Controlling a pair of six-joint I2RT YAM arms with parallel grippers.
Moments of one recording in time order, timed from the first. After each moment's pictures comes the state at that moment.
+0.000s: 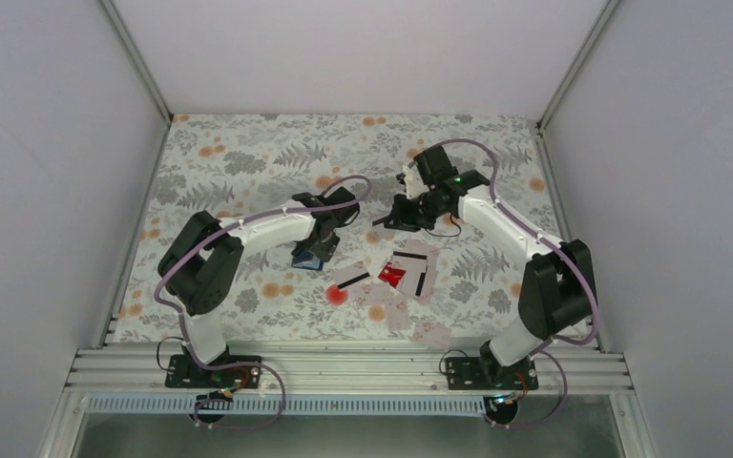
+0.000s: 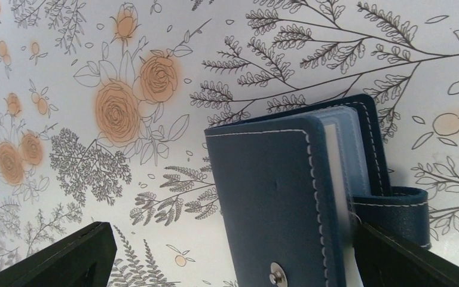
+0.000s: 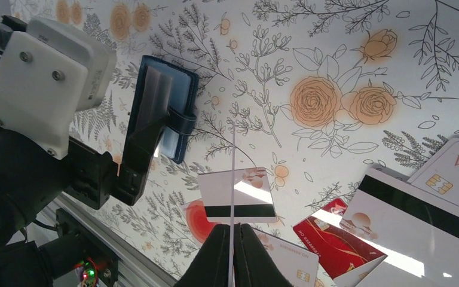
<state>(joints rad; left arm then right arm) -0.74 1.83 1.24 -0.86 -0.46 -0.30 0.45 1.59 1.25 -0.78 -0.49 0.44</state>
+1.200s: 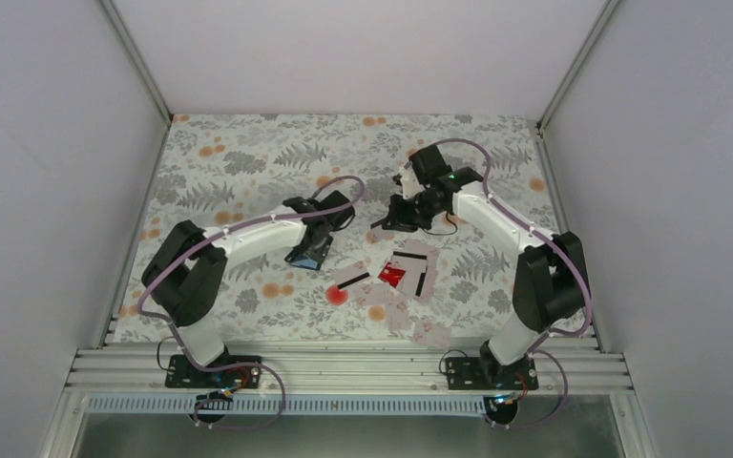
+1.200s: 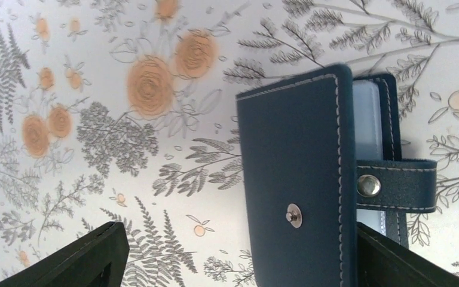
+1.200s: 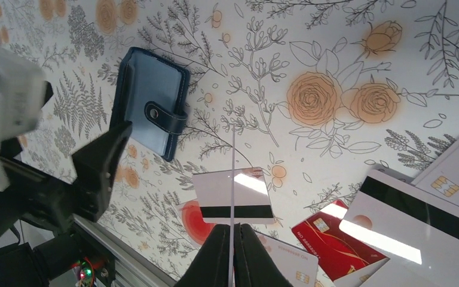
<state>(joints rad) -0.76 1.75 1.17 -0.87 -0.50 -0.36 0.46 1.64 1.27 -0.81 -0.49 0.44</state>
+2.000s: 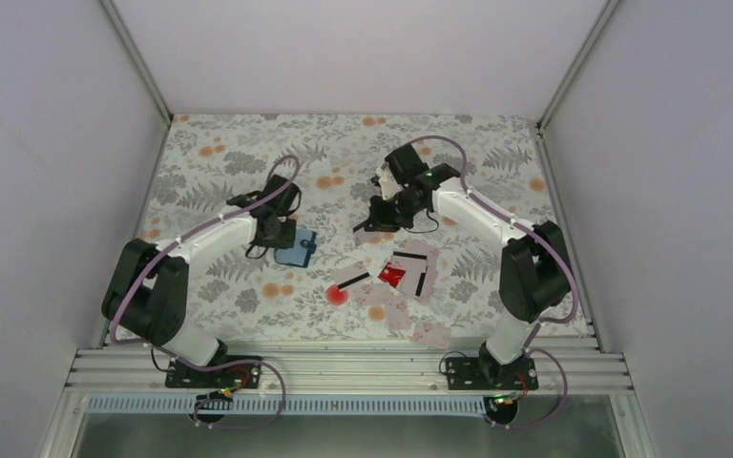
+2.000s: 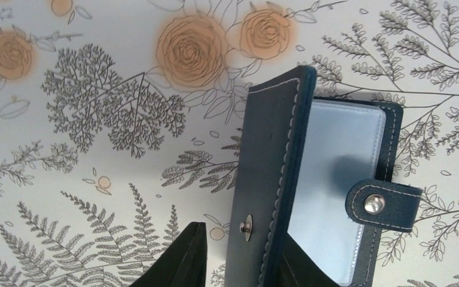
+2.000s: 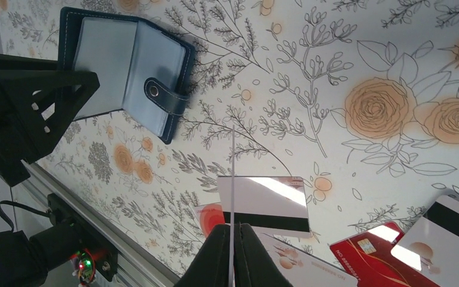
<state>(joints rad) -0.47 1.54 0.98 -0.70 -0.19 -0.37 0.56 1.74 1.37 -0.82 -0.48 0.45</state>
